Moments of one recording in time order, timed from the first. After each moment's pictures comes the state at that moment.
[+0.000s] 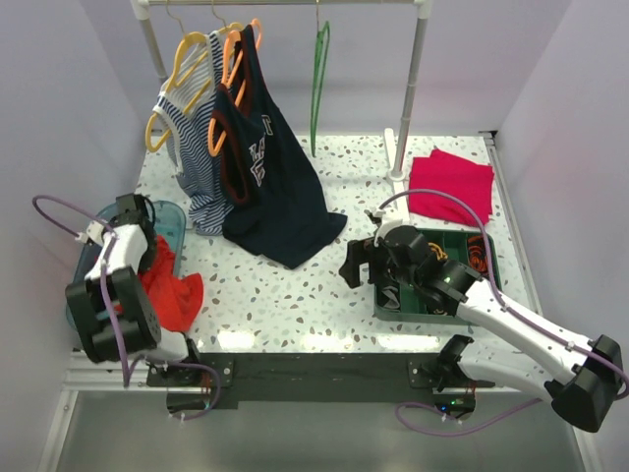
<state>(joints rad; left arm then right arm) 0.36 1.43 0.88 -0.66 -0.51 -0.97 0.81 0.97 0.76 -0.42 0.09 0.48</state>
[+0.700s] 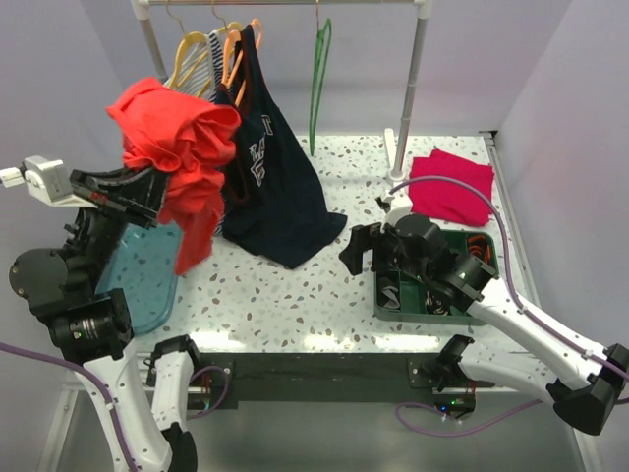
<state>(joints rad) 0.33 0.66 1.29 -0.15 0.65 -0.65 0.81 0.94 0.90 -0.48 0.12 0.46</state>
